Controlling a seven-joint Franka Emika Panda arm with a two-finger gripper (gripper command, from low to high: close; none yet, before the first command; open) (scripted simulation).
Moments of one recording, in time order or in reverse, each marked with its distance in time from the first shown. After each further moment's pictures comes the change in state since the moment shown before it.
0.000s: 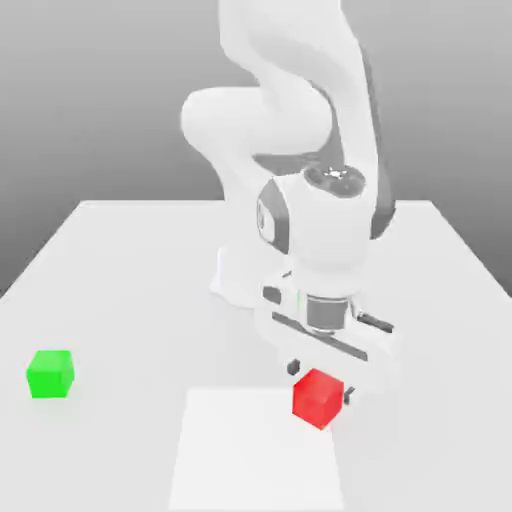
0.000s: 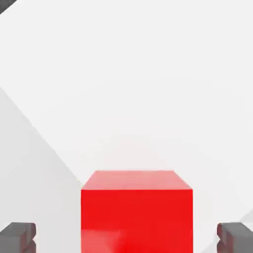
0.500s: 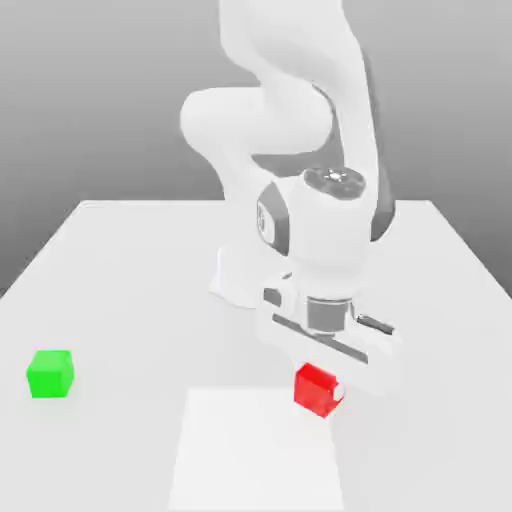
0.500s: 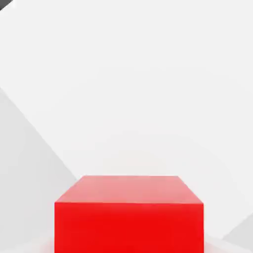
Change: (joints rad) arm -0.033 -0.153 0.087 -0.024 0.197 -0.121 -0.142
